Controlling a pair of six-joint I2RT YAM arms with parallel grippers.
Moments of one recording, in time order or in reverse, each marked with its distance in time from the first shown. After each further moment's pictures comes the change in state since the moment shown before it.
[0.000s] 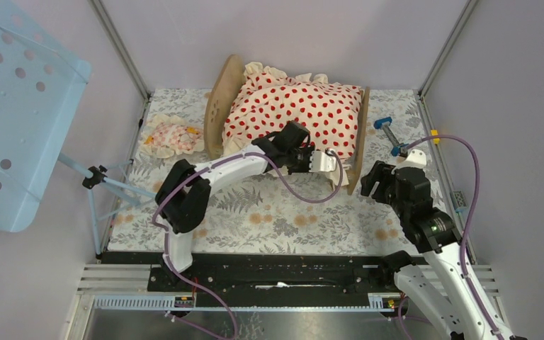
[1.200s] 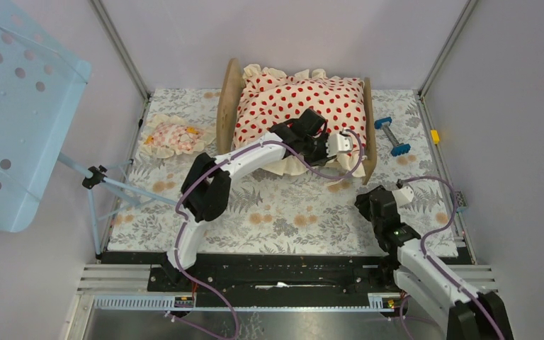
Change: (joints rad) left arm 0.002 0.253 0.429 -0.223 0.087 -0.248; right arm 0.000 0.066 -0.572 0.524 0.140 0.538
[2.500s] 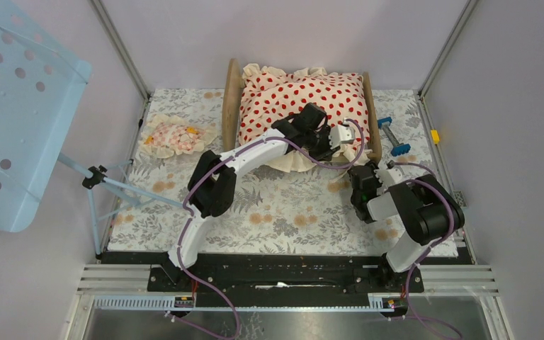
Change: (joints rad) left arm 0.028 0.086 0.108 0.050 0.084 -0.100; right arm -0.008 0.993 0.179 0.941 0.344 0.067
